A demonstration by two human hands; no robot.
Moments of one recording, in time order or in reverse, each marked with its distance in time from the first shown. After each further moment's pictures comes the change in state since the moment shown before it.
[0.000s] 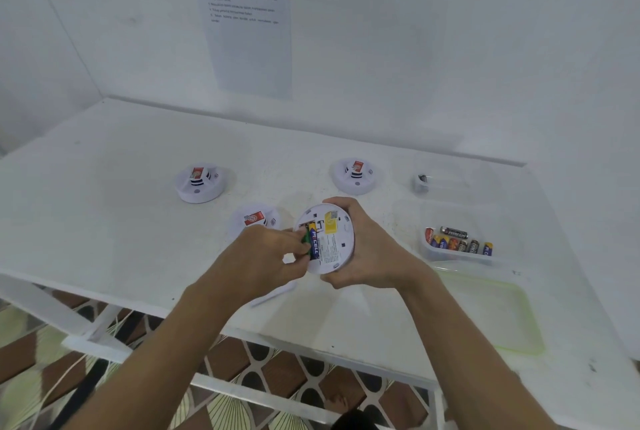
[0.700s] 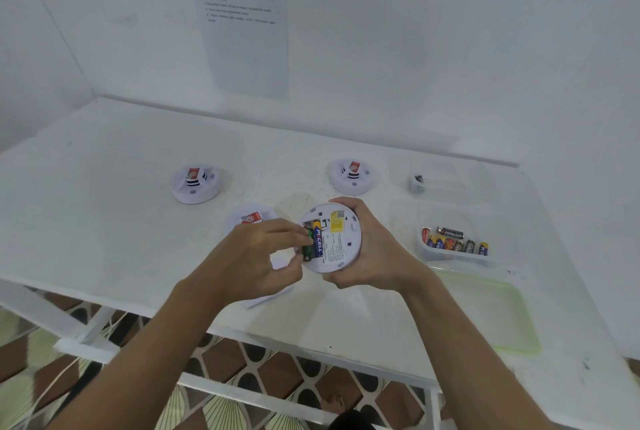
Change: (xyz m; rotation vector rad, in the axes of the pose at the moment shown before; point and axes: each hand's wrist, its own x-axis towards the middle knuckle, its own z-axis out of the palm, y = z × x) left_hand 0.000 0.000 -0.013 -0.036 0.045 0.119; right_hand -0.008 0.000 -0.003 0.049 0.068 0.014
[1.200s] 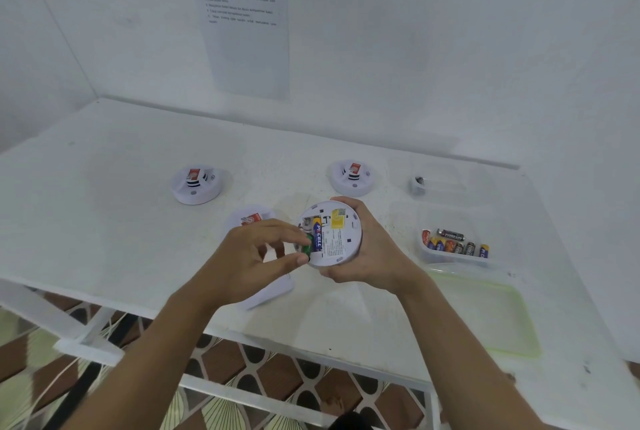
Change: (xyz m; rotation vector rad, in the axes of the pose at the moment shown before) left_hand -0.006 0.002 -0.002 -0.354 -0.031 -0.373; right_hand 0.004 0.008 0.004 0.115 0.054 0.034
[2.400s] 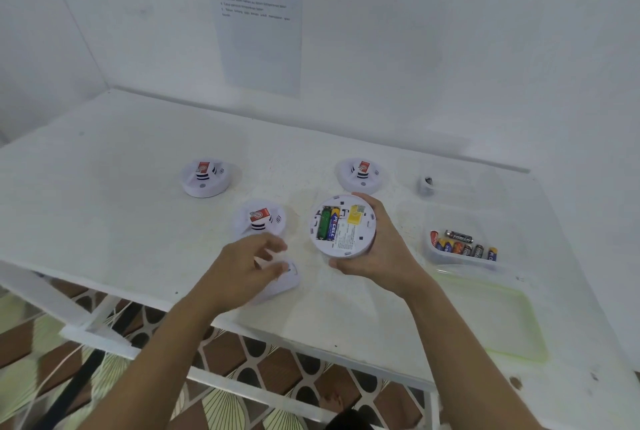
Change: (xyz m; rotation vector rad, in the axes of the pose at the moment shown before) left_hand -0.022 -0.028 0.001 0.064 -0.075 -0.420; right_hand -0.005 0.008 0.003 0.040 0.077 0.018
